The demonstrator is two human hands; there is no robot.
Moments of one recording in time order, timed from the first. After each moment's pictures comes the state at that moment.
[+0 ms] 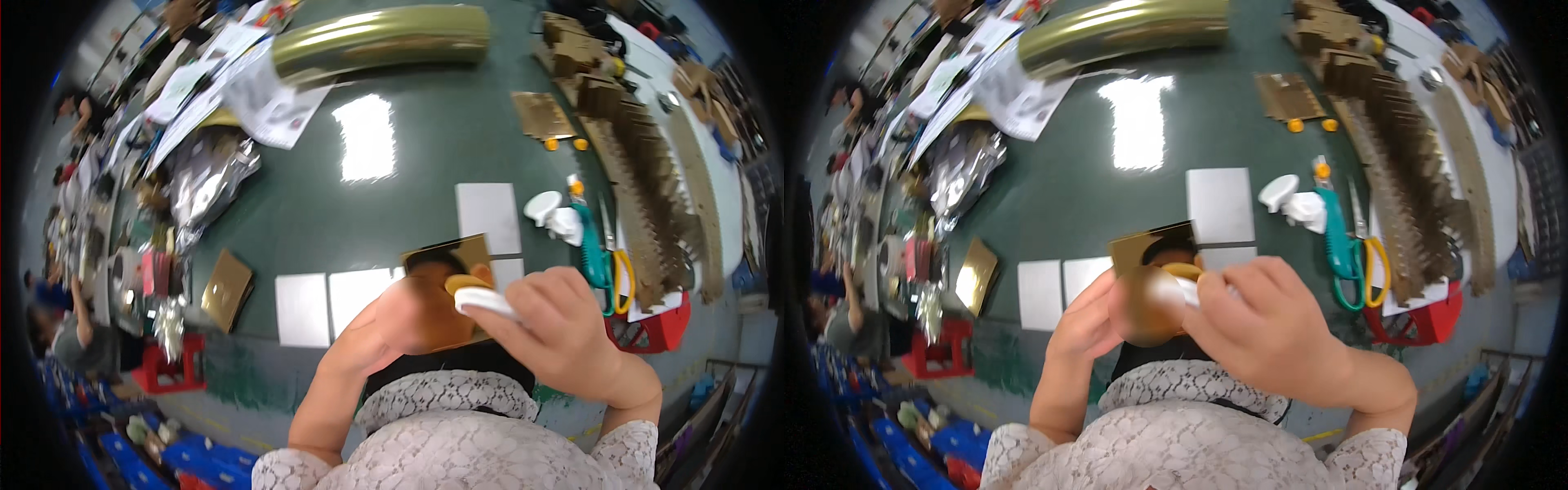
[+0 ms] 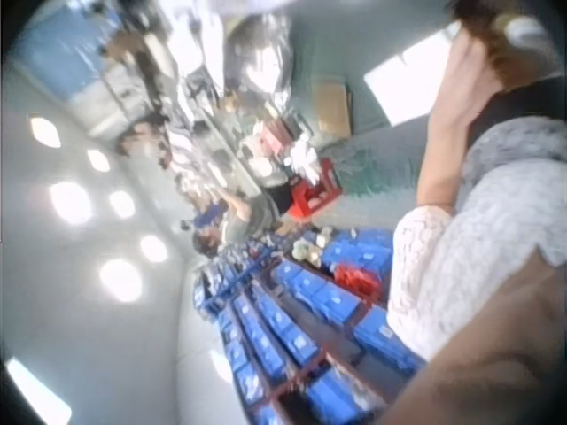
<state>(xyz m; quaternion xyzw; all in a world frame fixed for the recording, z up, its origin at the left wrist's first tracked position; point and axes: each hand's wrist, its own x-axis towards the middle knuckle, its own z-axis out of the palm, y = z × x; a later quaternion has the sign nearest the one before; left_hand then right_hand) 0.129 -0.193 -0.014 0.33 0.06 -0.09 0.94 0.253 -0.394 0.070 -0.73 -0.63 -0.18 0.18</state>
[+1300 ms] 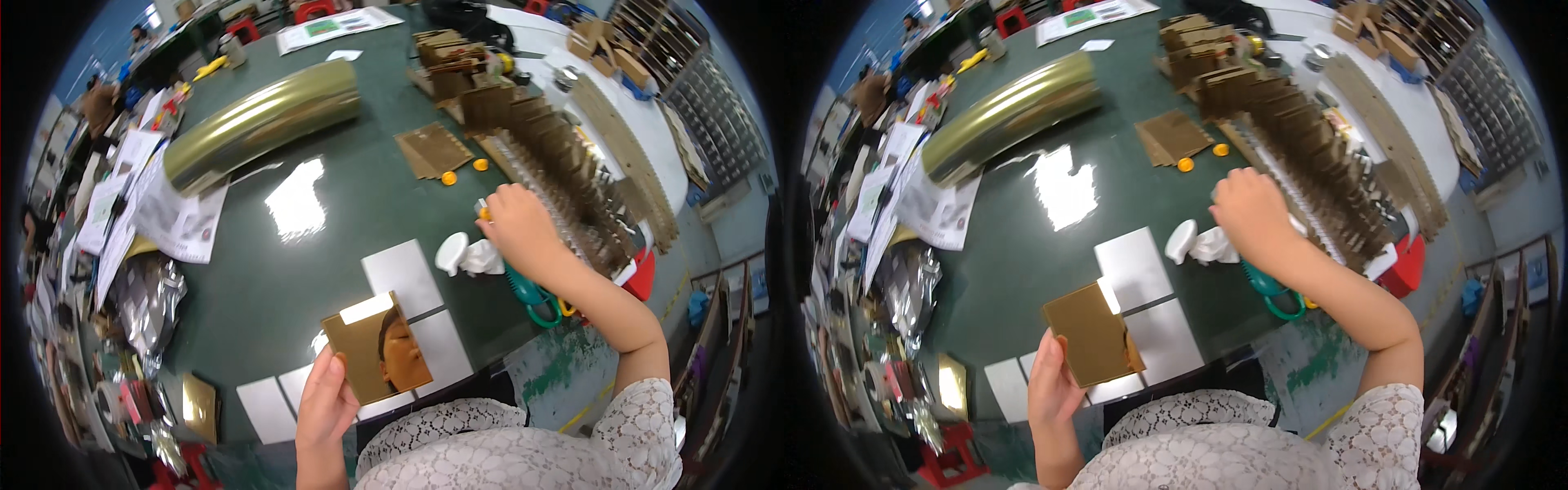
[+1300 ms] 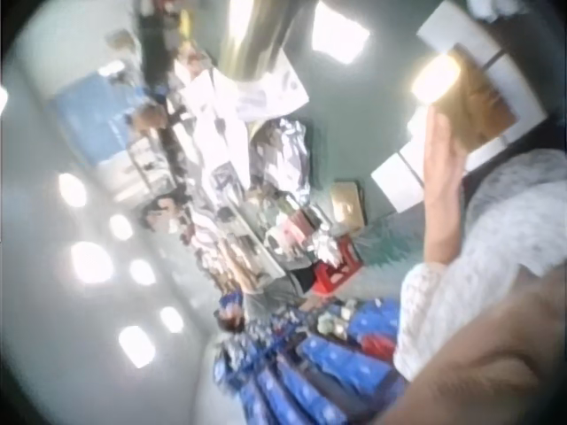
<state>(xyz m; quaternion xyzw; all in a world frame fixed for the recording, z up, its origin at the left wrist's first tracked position) 0.157 -0.191 -0.015 0.34 0.07 -0.02 0.94 0.400 -0.433 0.012 -0.91 -0.38 -0.15 -0.01</state>
